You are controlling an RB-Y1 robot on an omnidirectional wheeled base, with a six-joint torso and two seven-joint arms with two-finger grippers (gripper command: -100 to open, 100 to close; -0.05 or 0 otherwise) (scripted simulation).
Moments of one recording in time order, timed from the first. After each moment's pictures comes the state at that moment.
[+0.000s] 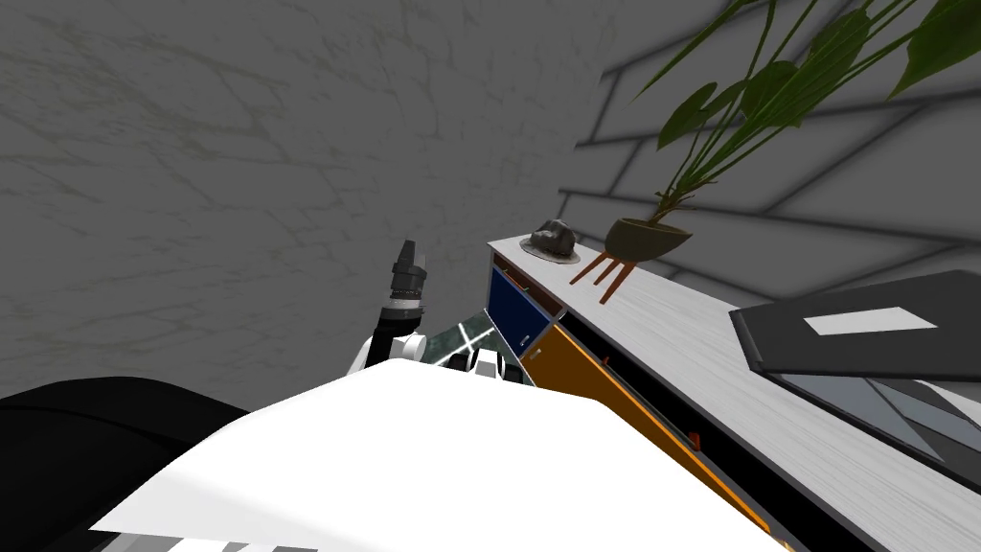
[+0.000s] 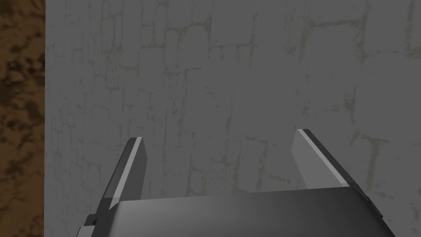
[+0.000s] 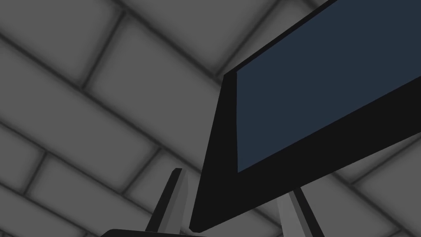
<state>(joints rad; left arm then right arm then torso) 0.52 -0.03 -0.06 -2.32 -0.12 -0.41 -0.17 1.38 -1.21 -1.14 -1.83 0.12 0.39 0.39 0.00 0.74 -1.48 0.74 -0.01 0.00</state>
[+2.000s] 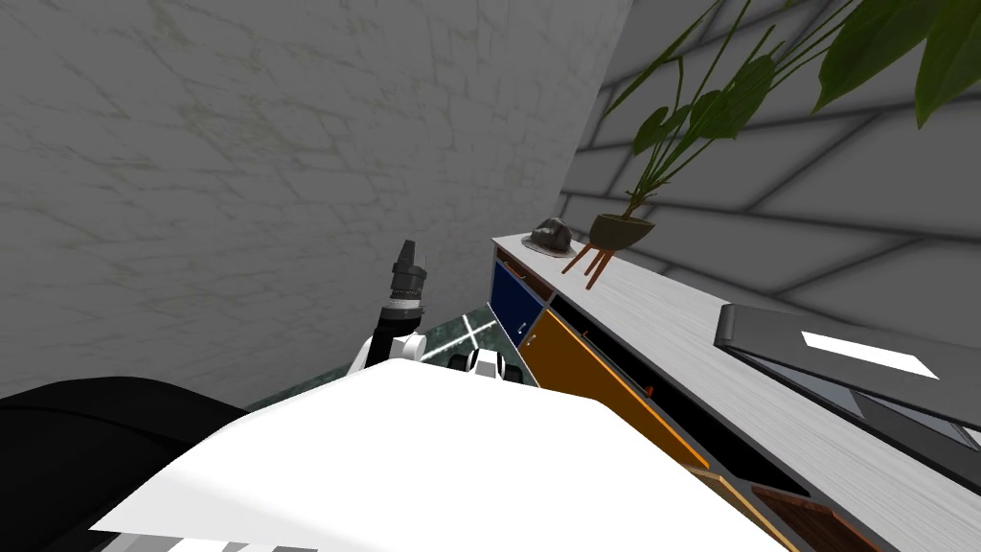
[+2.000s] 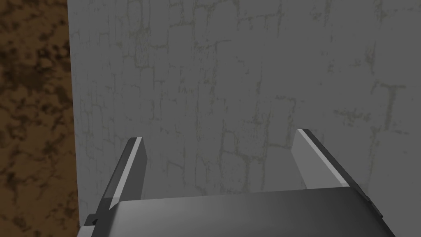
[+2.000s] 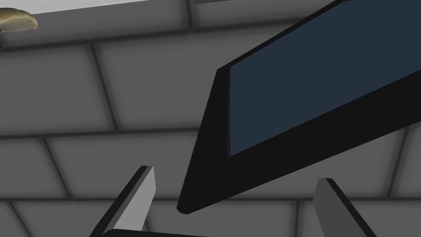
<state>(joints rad) 0.52 -0.03 -0.06 -2.32 -0.12 -0.41 -0.17 0.88 -0.93 -0.91 -1.55 0.02 0.15 0.19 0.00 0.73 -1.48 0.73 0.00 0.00</state>
